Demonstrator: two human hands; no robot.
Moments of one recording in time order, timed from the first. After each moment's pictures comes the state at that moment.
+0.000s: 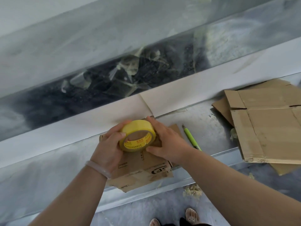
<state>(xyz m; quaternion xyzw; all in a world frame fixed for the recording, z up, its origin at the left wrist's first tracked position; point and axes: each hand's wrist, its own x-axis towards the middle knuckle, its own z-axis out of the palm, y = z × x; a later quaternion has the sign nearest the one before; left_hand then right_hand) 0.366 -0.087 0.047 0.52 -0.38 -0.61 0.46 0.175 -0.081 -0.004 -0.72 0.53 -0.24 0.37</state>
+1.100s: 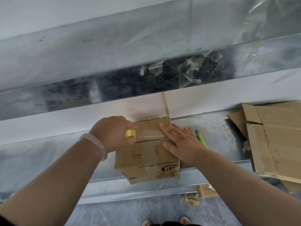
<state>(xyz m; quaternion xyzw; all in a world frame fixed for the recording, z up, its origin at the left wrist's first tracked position) 0.409 -0.083 0.117 0.59 -0.80 -0.07 -0.07 0.173 -0.077 0.010 -0.81 0.52 -0.04 0.27</state>
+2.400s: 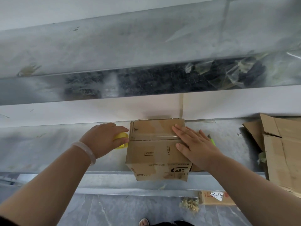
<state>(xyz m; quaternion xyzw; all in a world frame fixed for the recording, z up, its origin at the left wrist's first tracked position) 0.498 -0.068 0.073 0.61 -0.79 -0.08 -0.04 0.176 -0.077 0.015 -0.81 0.54 0.00 0.25</state>
